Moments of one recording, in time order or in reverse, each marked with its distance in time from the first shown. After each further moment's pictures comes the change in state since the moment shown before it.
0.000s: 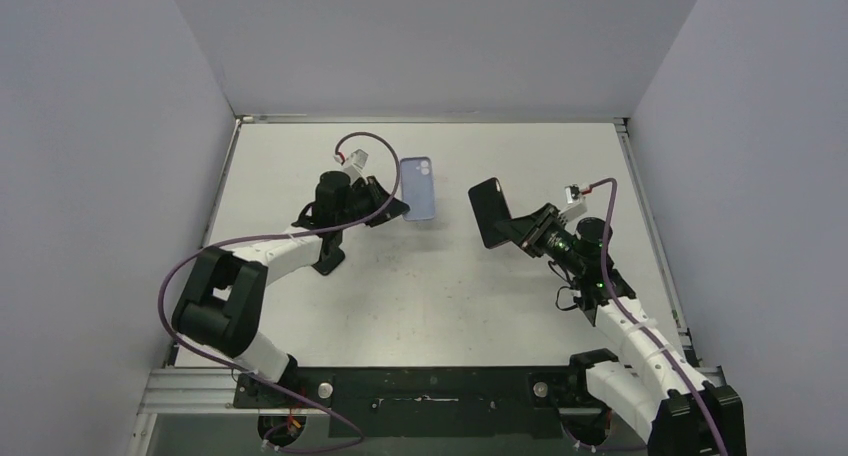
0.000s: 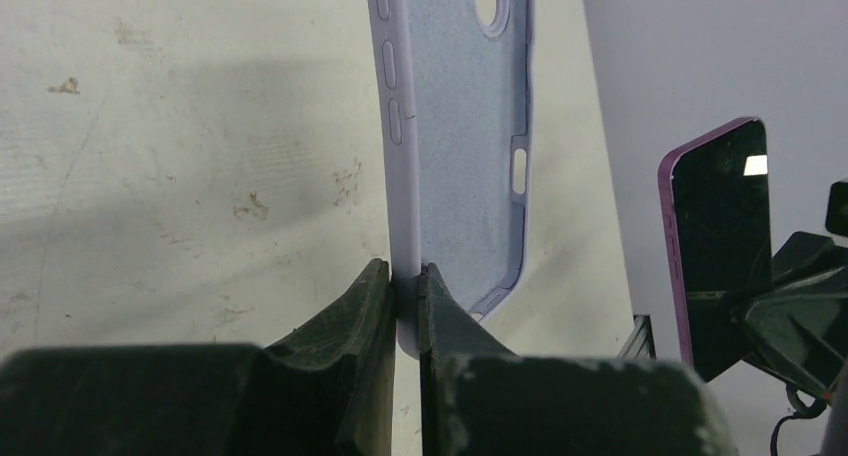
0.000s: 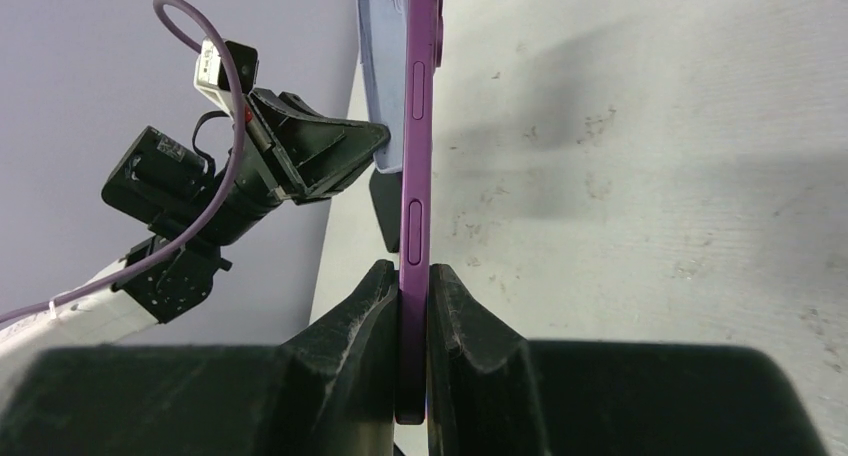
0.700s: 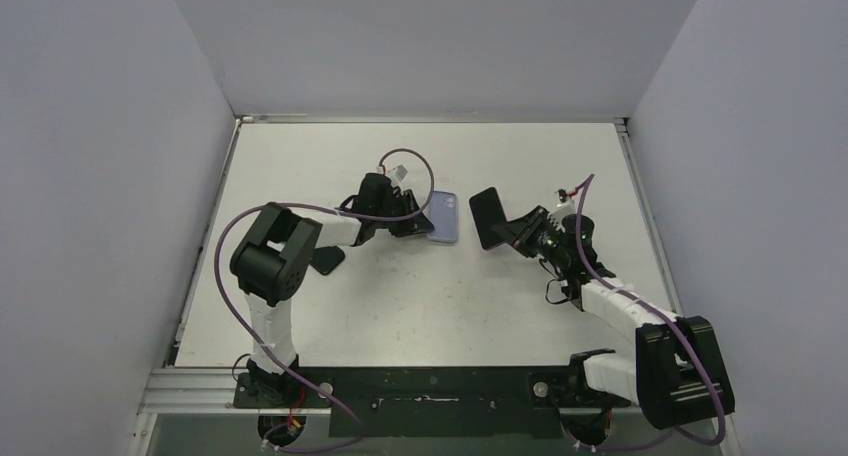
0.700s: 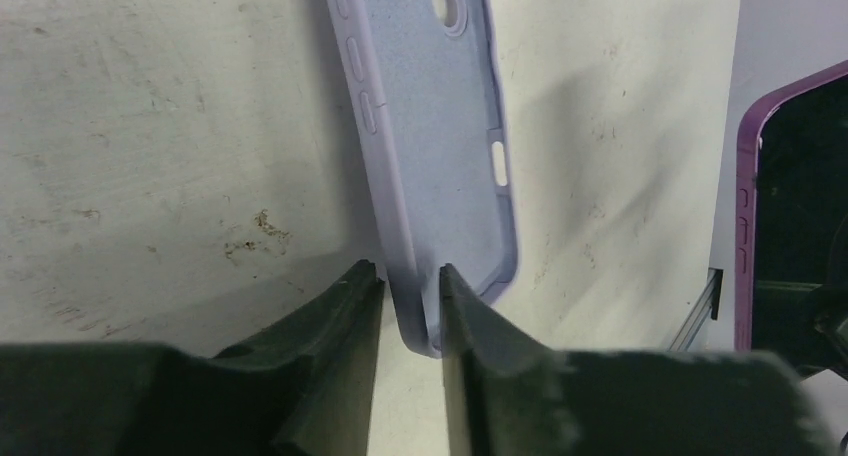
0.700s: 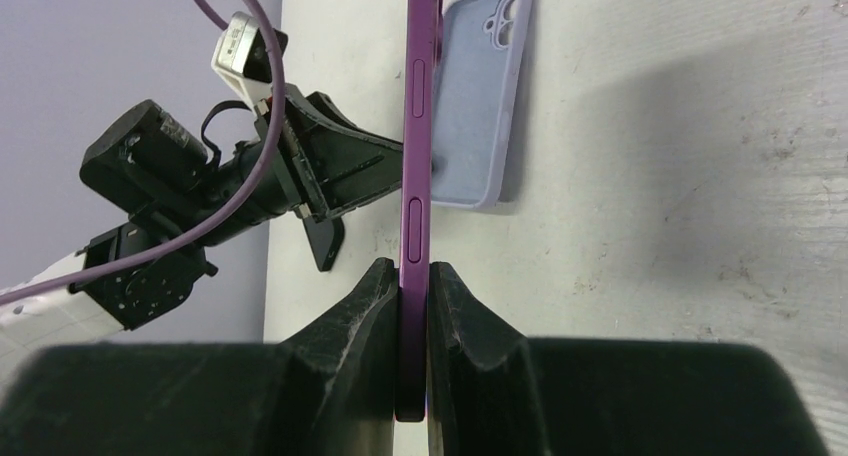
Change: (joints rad) left arm -0.090 0.438 0.257 -0.126 0.074 0.075; right arm -0.043 0.281 -0.066 0.212 0.025 -0.032
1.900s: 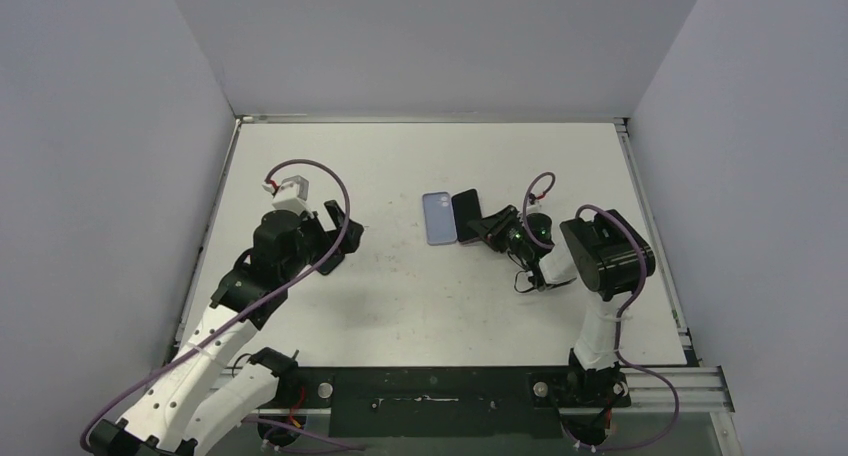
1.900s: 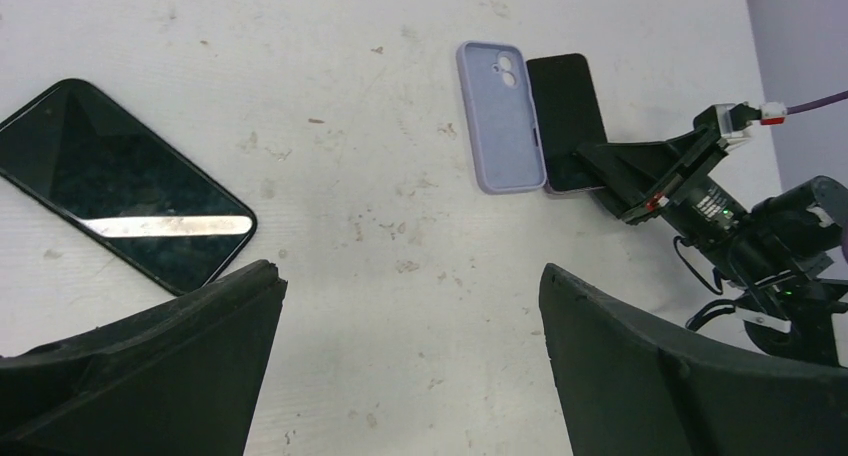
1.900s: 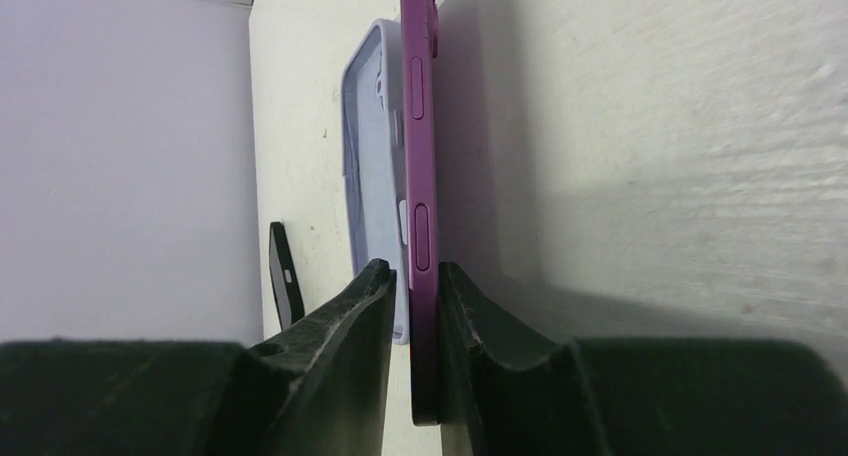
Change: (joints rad) left arm 0.040 -1.169 -0.292 -0.650 -0.513 0.158; right arm 0.087 0.766 0.129 0.640 0.098 0.172
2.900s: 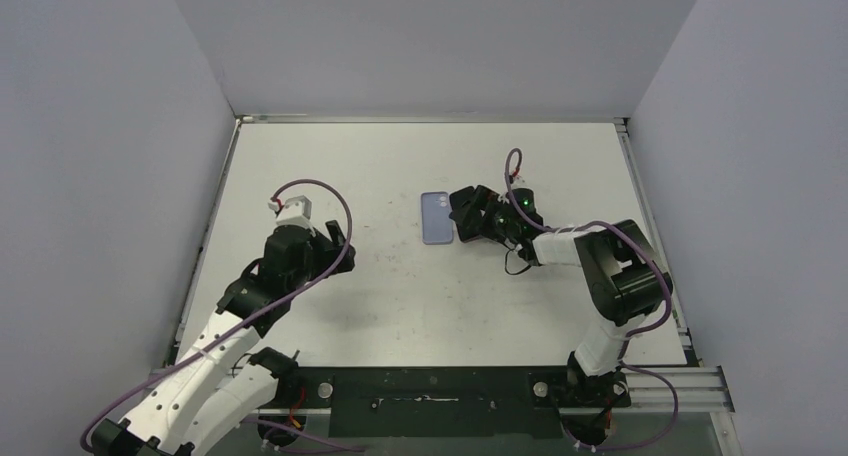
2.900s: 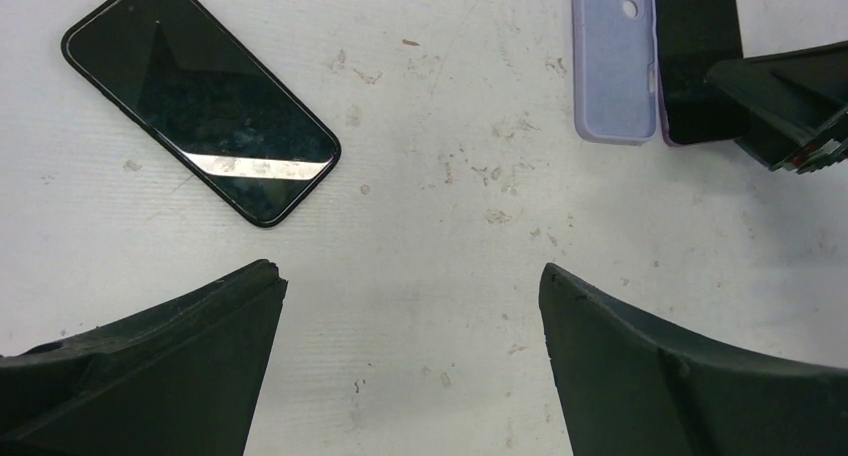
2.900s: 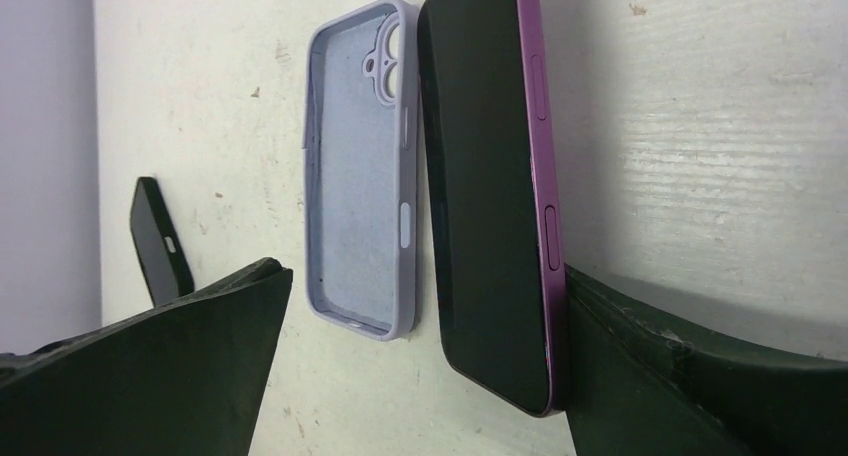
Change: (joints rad) left arm -0.010 -0.035 -0.093 -0.117 -0.096 0.010; right arm 0.090 -0.177 0.176 -0.539 0.104 -0.333
